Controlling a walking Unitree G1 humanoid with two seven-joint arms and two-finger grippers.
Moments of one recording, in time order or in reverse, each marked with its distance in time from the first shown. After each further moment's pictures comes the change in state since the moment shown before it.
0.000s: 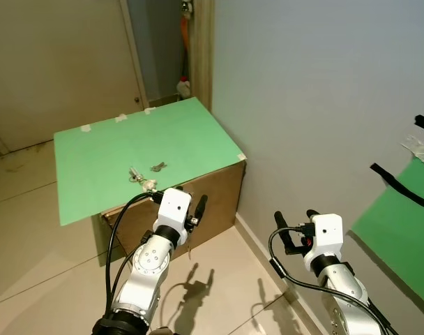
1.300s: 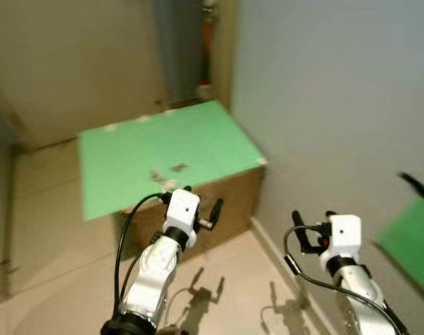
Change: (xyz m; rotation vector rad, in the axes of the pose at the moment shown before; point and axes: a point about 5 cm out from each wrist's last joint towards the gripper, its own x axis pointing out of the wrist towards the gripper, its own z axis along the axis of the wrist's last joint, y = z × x) left arm 0.001 -0.014 0.004 -0.050 -0.031 -0.077; right arm -0.005 -0.020 0.000 -0.011 0.003 -0.086
